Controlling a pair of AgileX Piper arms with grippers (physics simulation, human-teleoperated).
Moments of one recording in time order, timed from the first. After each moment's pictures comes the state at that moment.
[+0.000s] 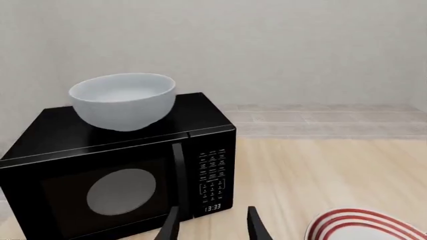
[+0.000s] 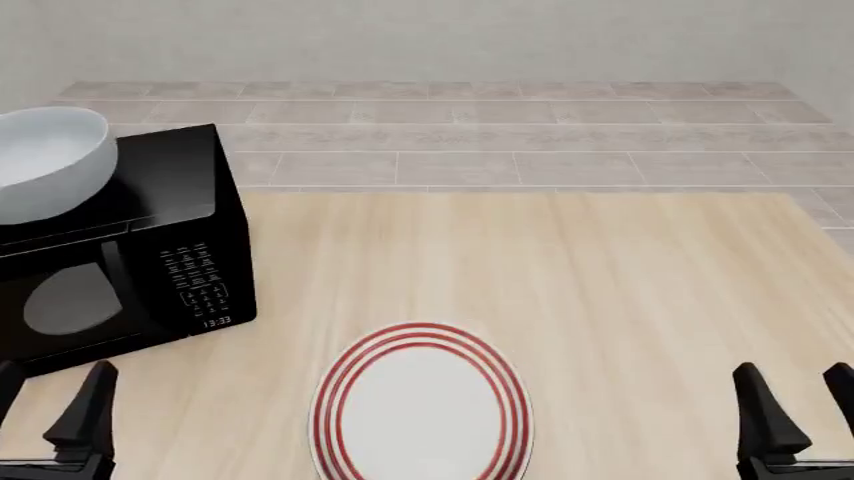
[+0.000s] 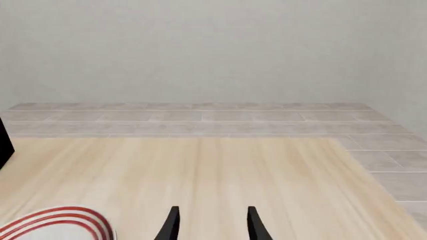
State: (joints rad) left arm 0.01 0.01 -0.01 0.00 0.00; right arm 0.00 0.00 0.00 0.00 0.00
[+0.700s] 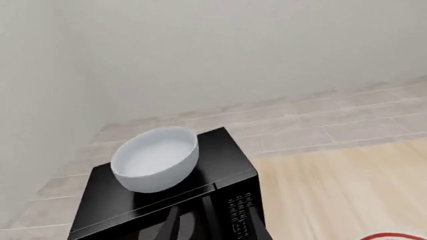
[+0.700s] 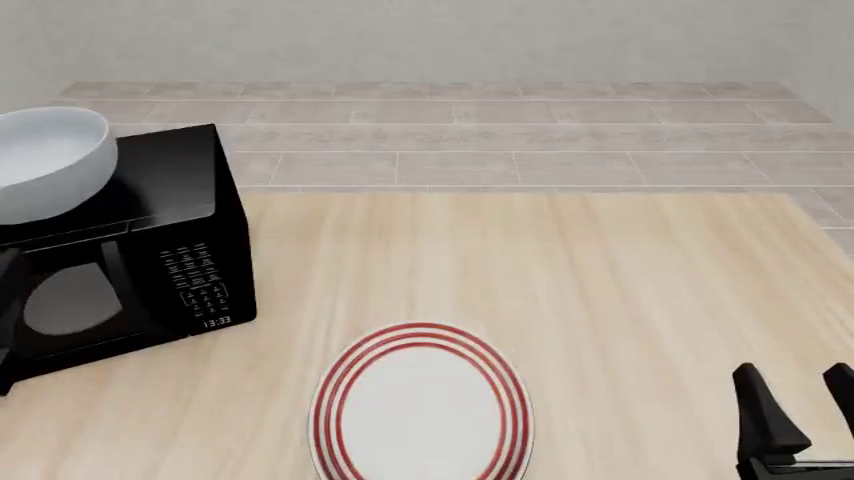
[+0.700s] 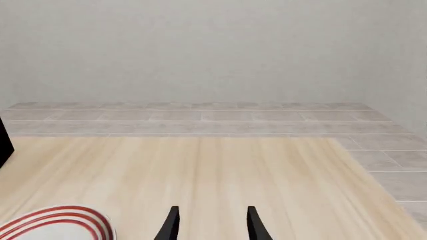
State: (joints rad) left arm 0.06 0.29 -0.51 0.24 0.20; right arm 0.00 0.00 0.00 0.00 0.00
